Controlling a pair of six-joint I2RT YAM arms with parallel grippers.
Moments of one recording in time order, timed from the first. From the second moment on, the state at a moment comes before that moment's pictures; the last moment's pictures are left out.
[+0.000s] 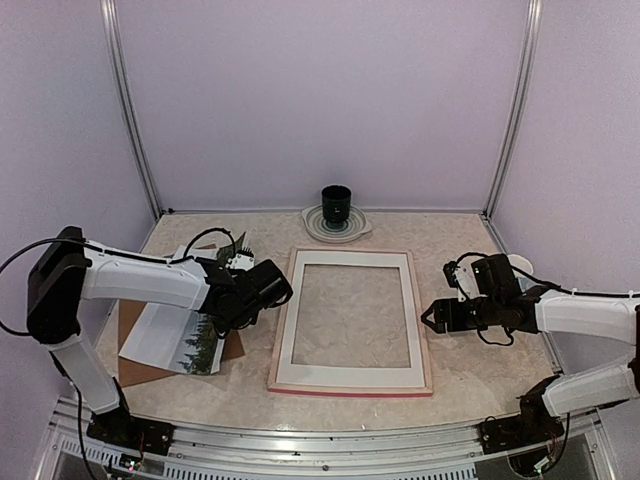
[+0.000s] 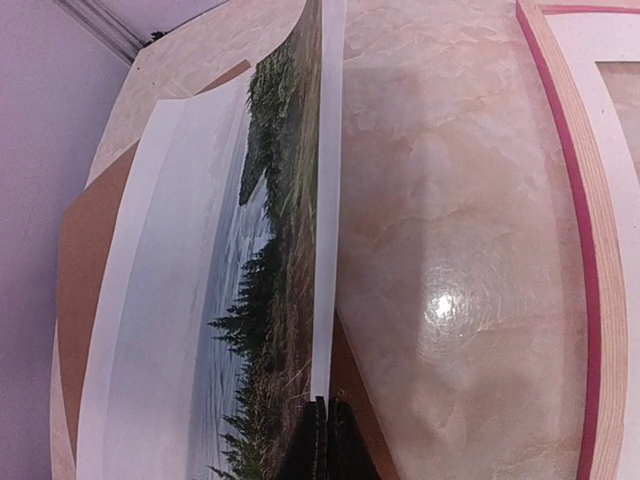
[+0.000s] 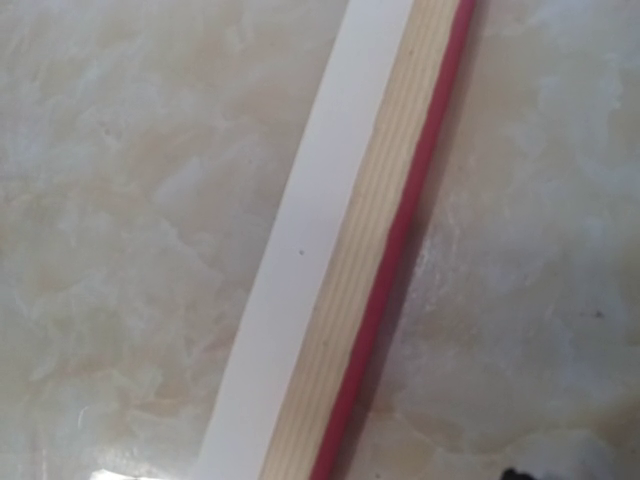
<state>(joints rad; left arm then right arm) -0.93 1.73 1.05 -0.60 -0.85 -0.68 0.44 1.19 0.50 -0.13 -0.18 0.32</state>
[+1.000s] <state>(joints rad) -1.03 1.38 1.25 -0.66 -0.67 -0.64 0.44 1.19 0.50 -0.13 -0.17 0.32</state>
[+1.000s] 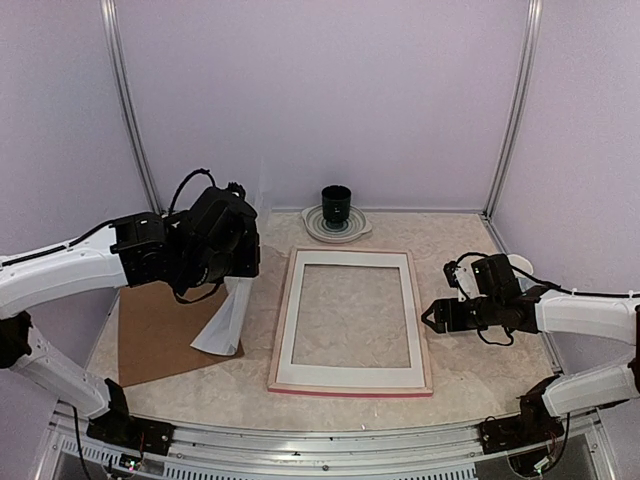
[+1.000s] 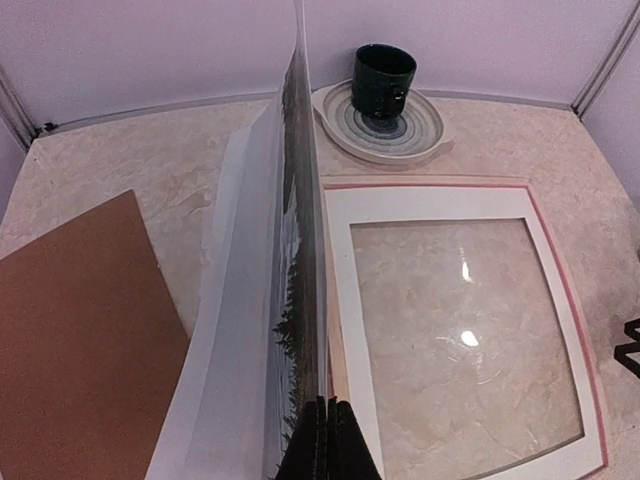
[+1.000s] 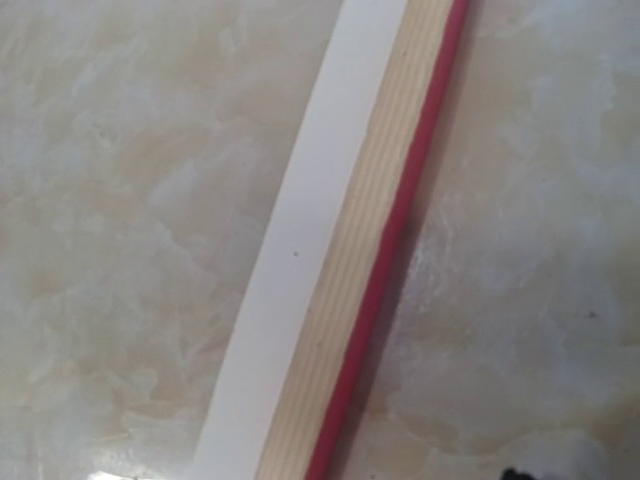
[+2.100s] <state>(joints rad) -0.70 1.14 0.90 -0.16 -0.01 -0.73 0.44 1.20 0.50 -0.13 -0.15 0.32</state>
